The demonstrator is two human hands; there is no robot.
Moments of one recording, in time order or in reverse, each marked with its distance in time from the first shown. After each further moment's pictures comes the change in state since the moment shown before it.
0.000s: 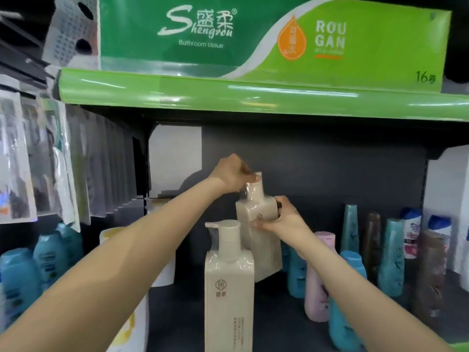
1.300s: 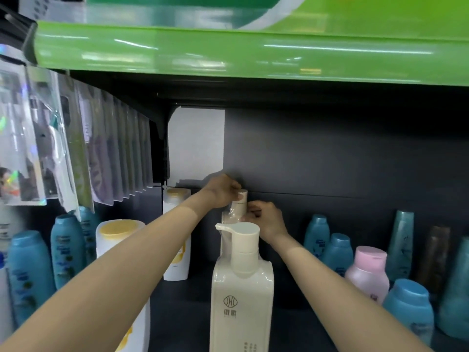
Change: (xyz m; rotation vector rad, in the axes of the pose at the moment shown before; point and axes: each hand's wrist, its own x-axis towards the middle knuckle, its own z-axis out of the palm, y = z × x) left_hand 0.024 -0.104 0.022 0.198 -0.064 -0.203; right_hand 0.081 0.026 0.089 -0.074 -0.097 -0.149
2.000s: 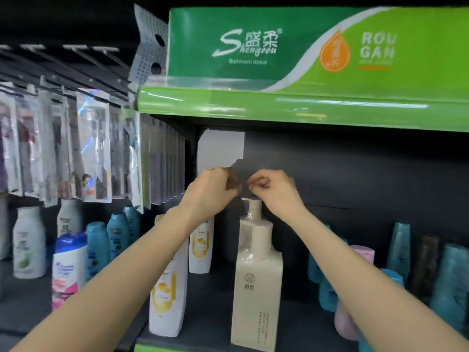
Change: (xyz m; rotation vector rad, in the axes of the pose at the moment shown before) left_hand -0.139 0.031 -0.074 0.083 0.413 0.103; right_hand -0.057 -0.124 -0.053 -0.074 0.050 -0.273
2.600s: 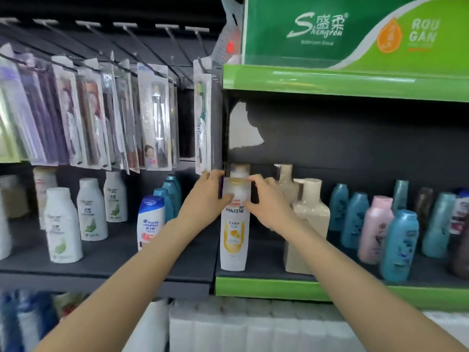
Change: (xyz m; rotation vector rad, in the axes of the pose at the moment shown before) left_hand -0.111 -0.112 -0.057 -0.153 -0.111 -0.048; right_hand -0.100 -0.097 0.113 -0.273 -0.180 0.137
